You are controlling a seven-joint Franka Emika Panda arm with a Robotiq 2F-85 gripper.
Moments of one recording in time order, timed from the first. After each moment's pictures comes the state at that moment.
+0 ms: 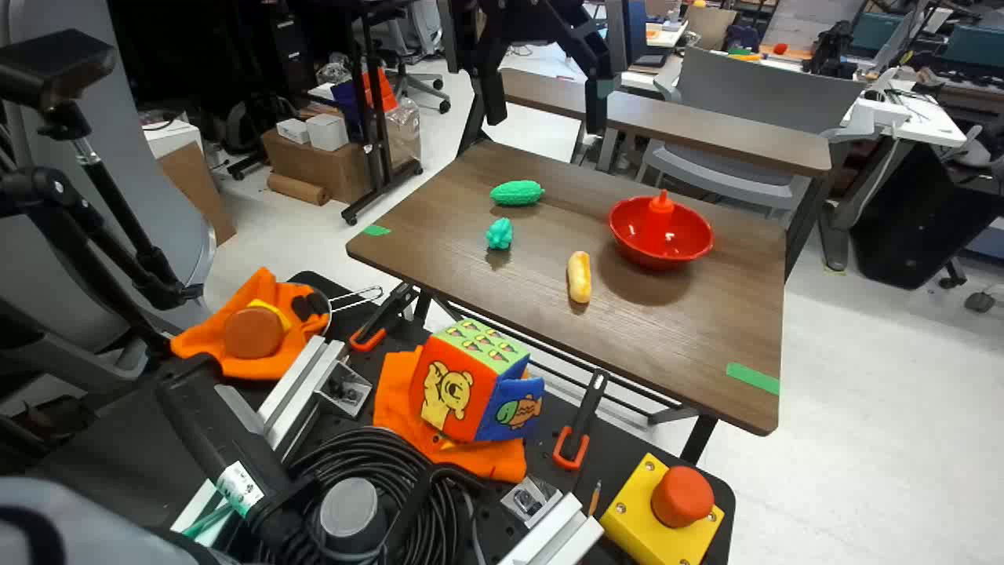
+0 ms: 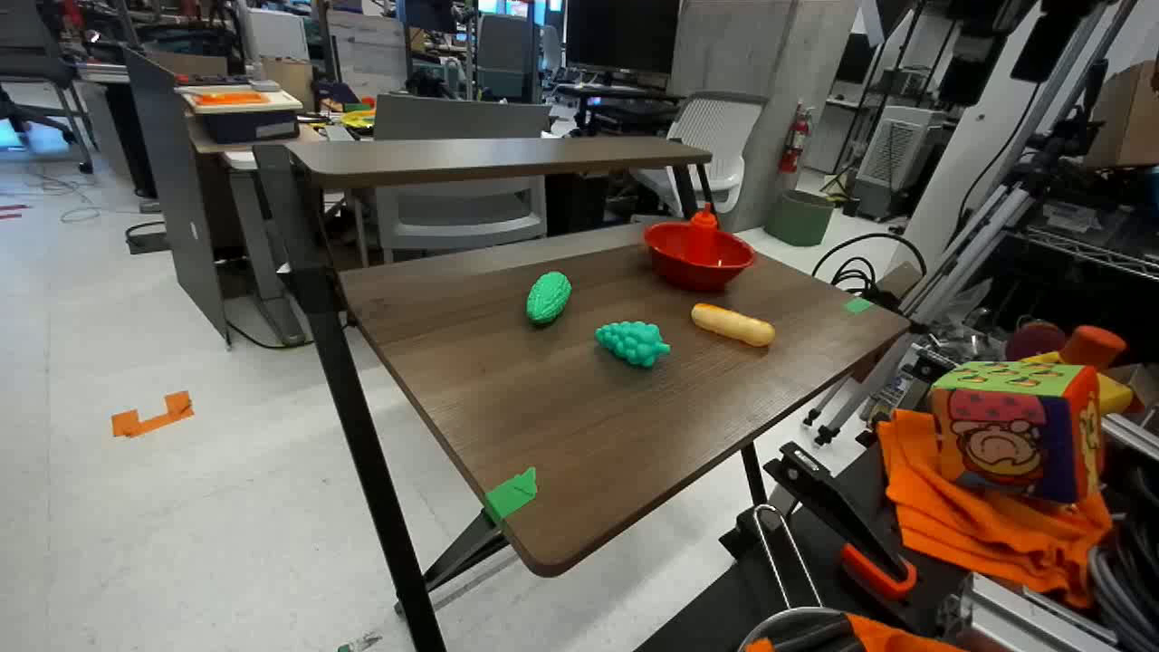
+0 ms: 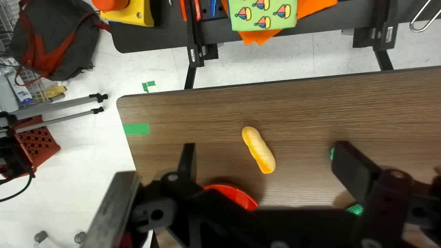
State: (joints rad) arm -0.07 -0.47 0.18 -2.67 -0.20 2.23 0.27
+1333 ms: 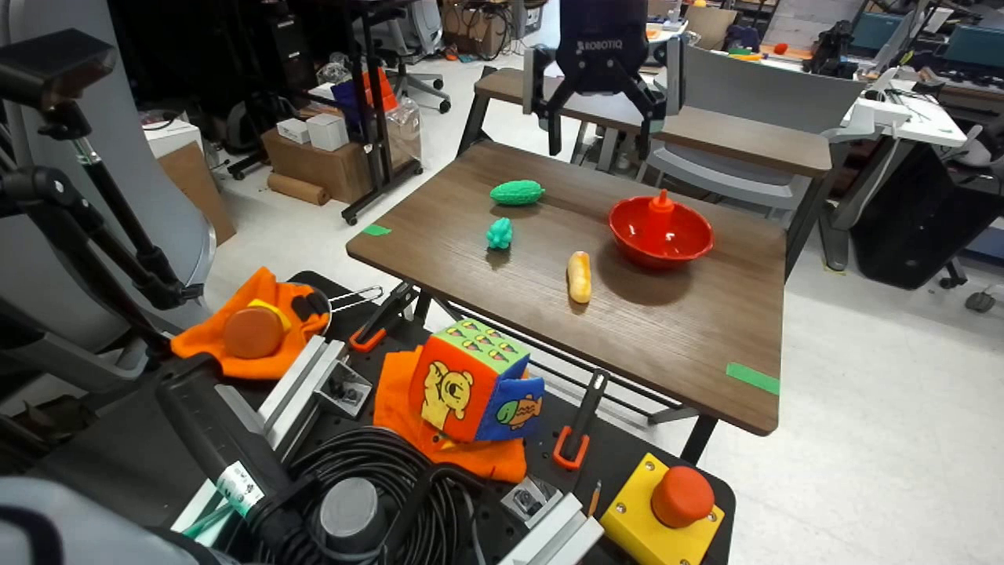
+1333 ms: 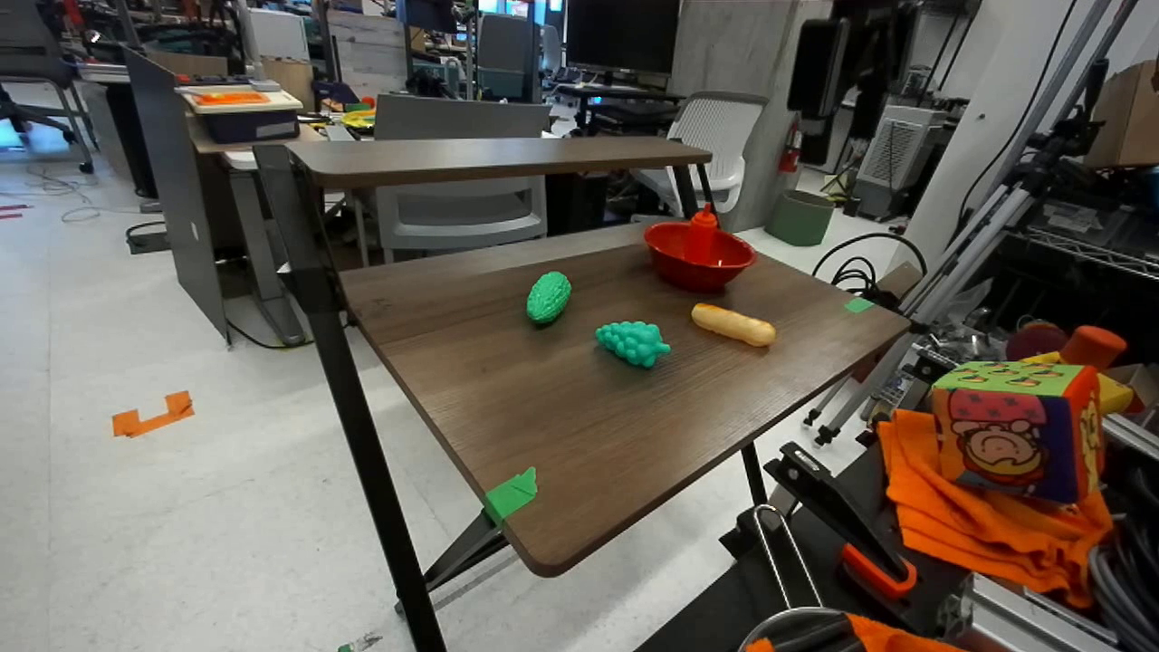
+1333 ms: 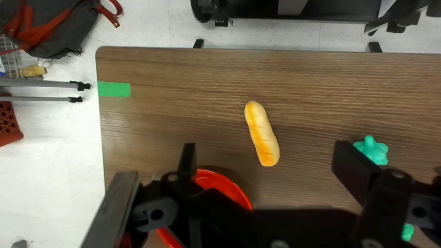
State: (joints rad) arm -0.07 0.04 0.10 -2.30 -0.30 2.23 0.12
